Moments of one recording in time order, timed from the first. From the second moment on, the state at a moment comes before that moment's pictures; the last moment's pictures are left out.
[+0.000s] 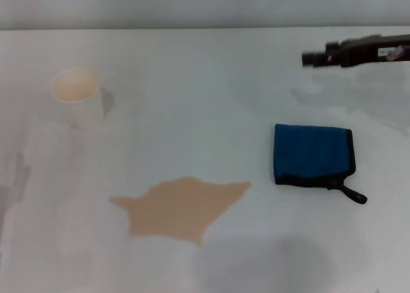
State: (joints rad) left arm -0.12 -2.08 2.82 0.27 -1.41 1.41 -0.28; right arm 0.64 1.75 -1.53 -0.60 -1.44 -0.96 1.98
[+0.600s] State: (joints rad) left arm -0.14 -2.08 2.82 0.25 -1.42 1.41 -0.28; right arm 0.89 1.85 -1.41 -0.83 -2.28 -1.42 2.36
